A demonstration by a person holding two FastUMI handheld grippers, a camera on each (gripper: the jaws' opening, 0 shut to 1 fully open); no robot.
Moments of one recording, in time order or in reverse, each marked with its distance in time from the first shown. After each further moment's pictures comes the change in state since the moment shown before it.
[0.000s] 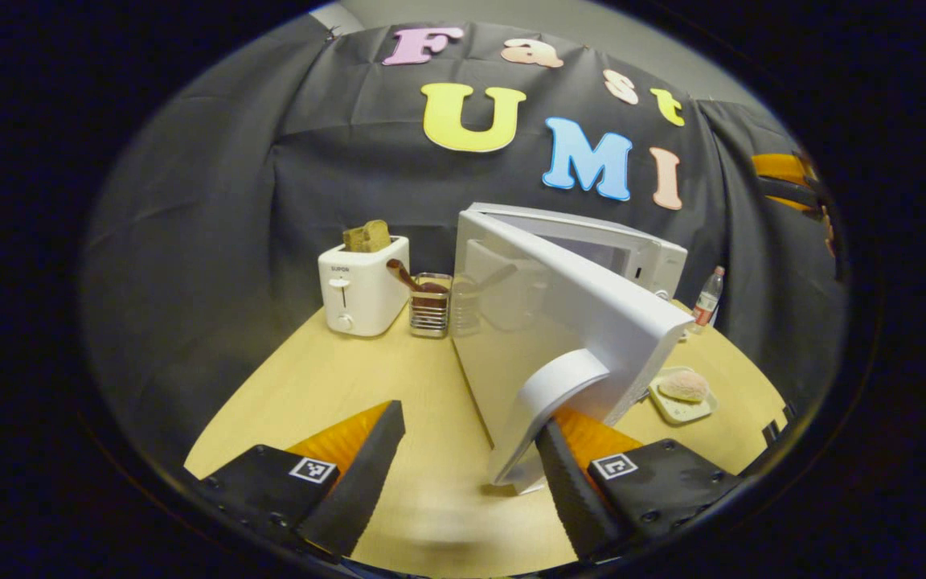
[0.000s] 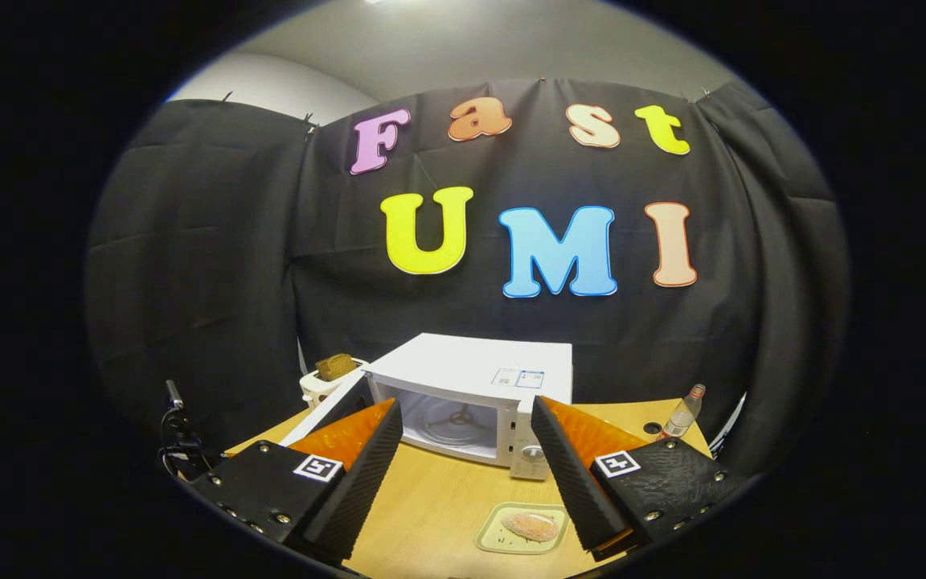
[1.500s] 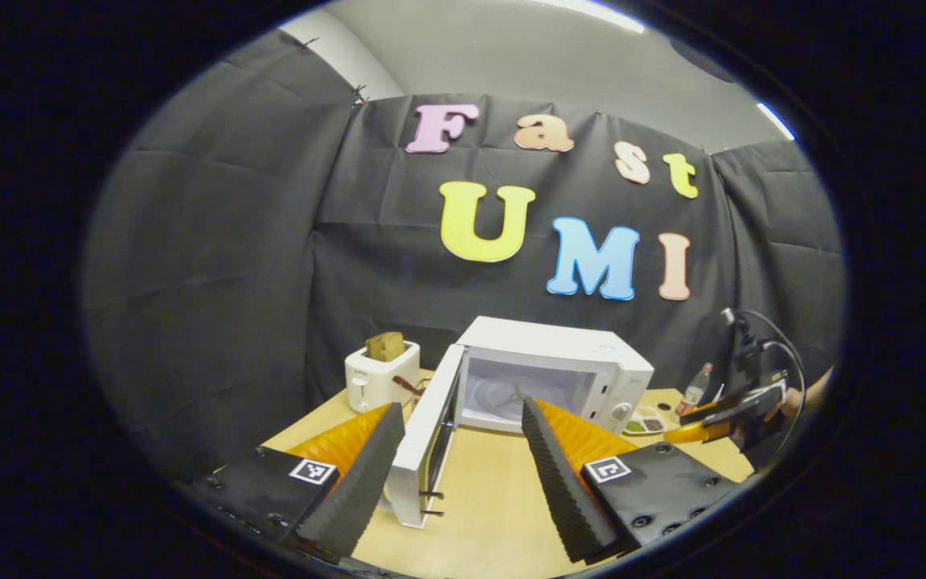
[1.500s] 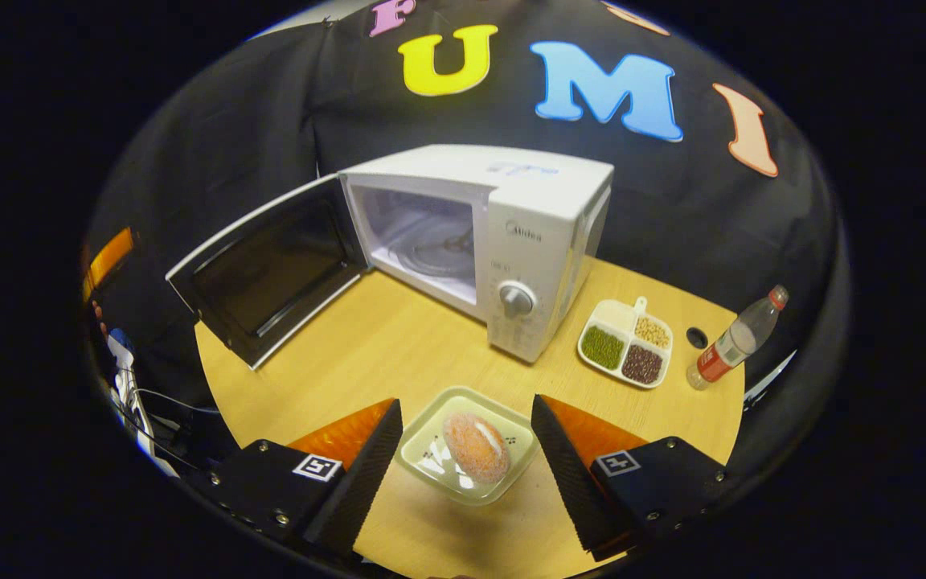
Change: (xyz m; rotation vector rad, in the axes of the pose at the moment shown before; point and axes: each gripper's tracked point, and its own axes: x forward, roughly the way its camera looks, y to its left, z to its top) left arm -0.120 -0.109 0.161 -0.051 -0.316 0.125; right arm 0.058 -0.115 -0.236 -0.129 0.651 0.238
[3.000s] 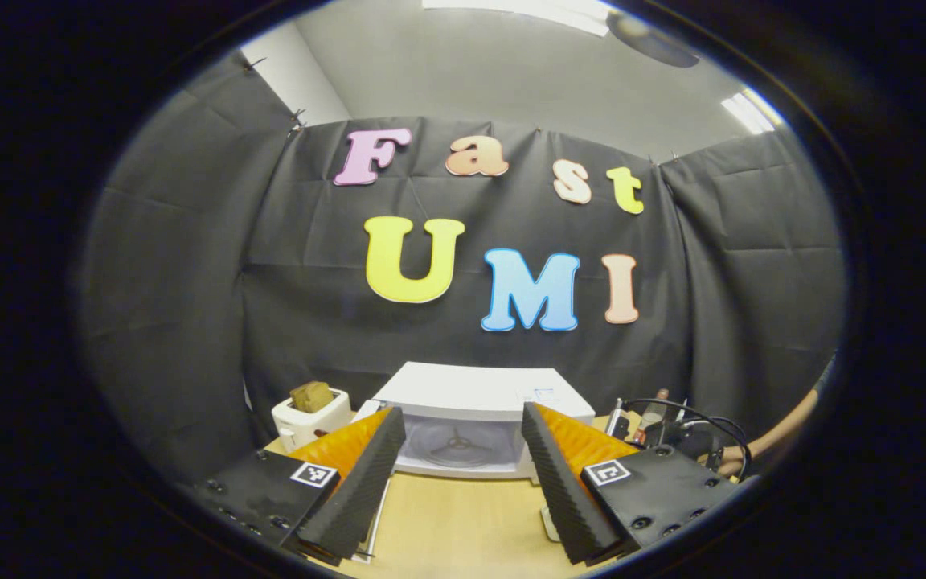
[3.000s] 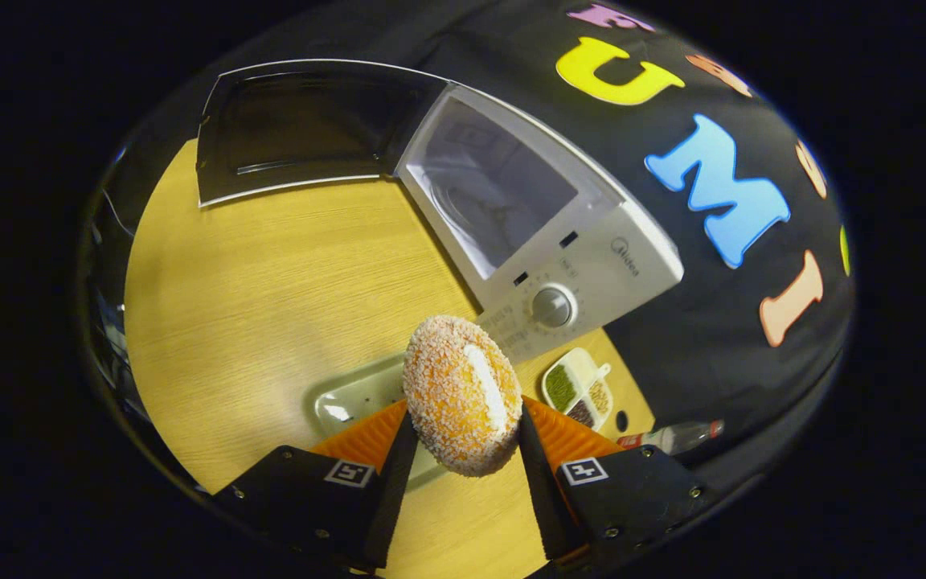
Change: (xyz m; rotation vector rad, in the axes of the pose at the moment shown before) left arm 0.050 -0.085 0.056 0.031 -0.101 -0.164; right arm 0.024 -0.002 0.019 -0.679 0.017 -0.308
